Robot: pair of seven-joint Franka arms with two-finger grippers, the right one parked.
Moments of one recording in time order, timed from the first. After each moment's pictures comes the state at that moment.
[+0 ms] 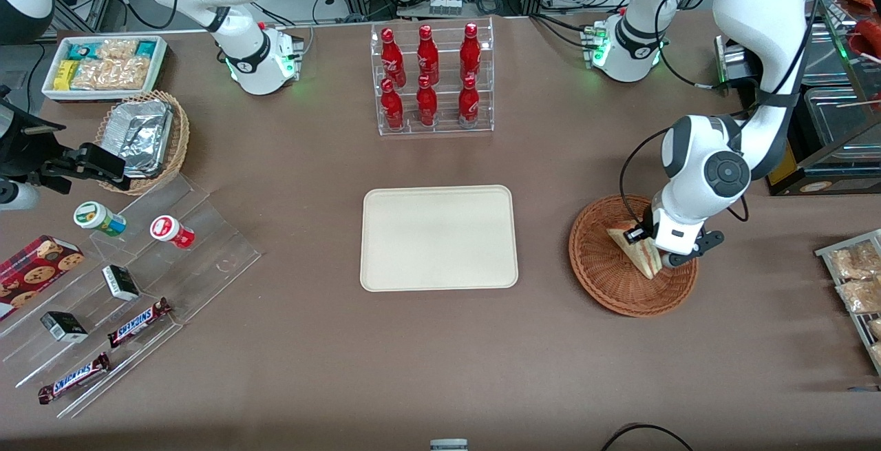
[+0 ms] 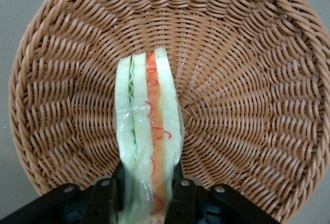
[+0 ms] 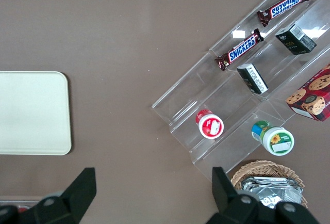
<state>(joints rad) -0.07 0.30 -0.08 -2.17 0.01 2.44 -0.61</state>
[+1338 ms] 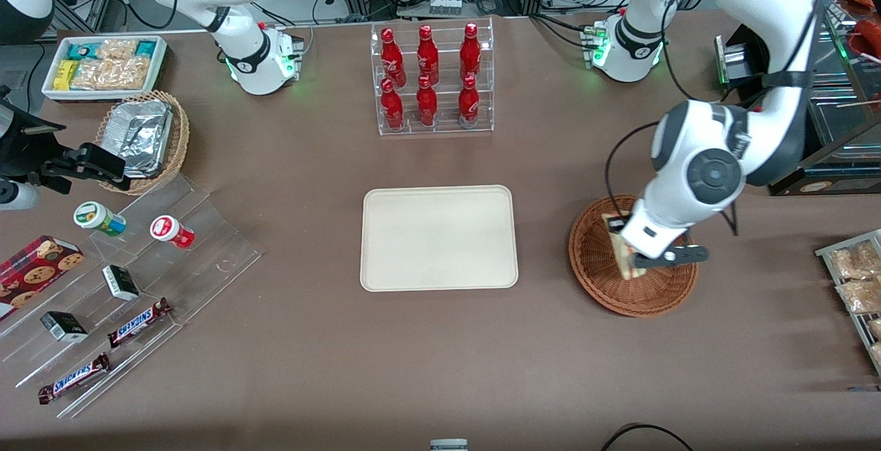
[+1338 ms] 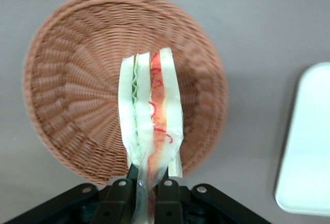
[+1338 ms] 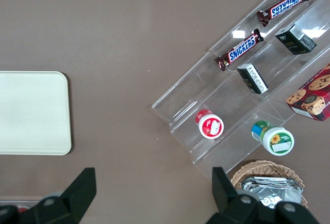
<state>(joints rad) -0.16 0.29 -0.15 -1.86 0.08 2.01 -0.36</state>
